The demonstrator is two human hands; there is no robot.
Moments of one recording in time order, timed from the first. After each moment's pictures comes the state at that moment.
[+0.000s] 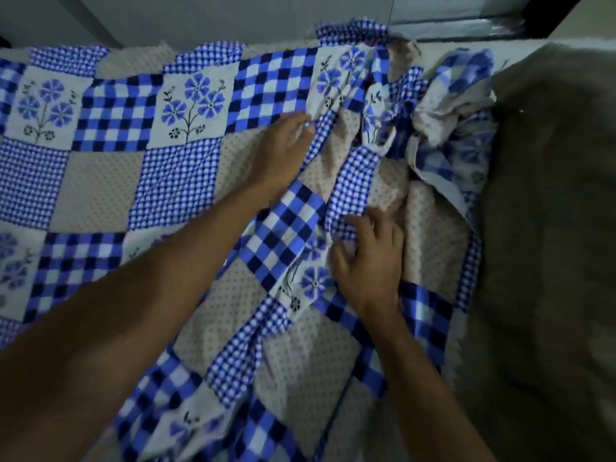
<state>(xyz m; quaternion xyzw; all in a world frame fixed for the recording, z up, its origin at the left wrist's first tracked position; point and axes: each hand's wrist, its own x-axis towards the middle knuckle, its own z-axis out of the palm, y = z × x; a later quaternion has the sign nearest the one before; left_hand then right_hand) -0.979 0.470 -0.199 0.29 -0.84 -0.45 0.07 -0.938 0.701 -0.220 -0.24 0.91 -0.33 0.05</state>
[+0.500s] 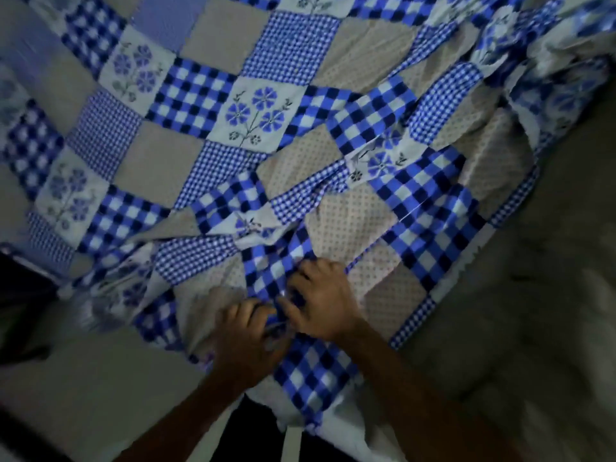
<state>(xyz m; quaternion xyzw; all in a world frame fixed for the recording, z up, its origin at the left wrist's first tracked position) -0.532 0.792 -0.181 0.39 -0.92 -0.10 0.04 -0.723 0.819 -0.201 -0.65 0.68 -0.29 0.17</state>
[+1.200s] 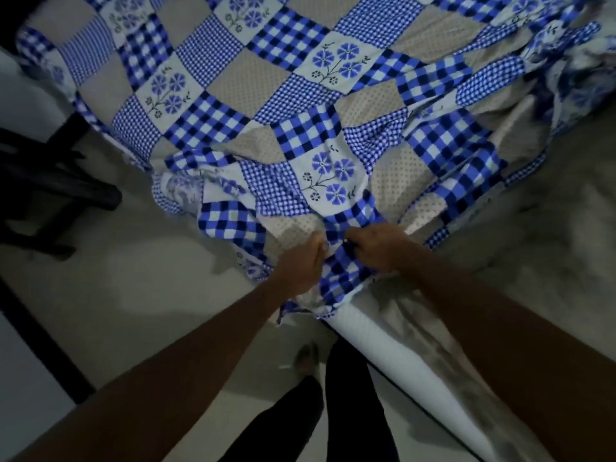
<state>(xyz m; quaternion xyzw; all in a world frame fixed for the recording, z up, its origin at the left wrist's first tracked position) -0.518 0.874 -0.165 0.50 -0.78 -0.37 0.01 -0.726 0.885 -0.146 -0.76 0.59 0.05 0.25</state>
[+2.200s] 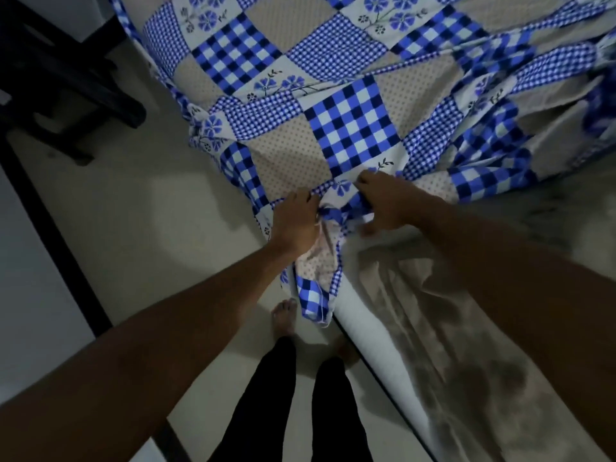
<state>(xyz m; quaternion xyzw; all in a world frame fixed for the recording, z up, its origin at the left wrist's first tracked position) -0.540 0.907 -0.174 0.60 -0.78 -0.15 -0.08 -0.757 0.854 -0.148 -0.82 0.46 0.19 0.26</state>
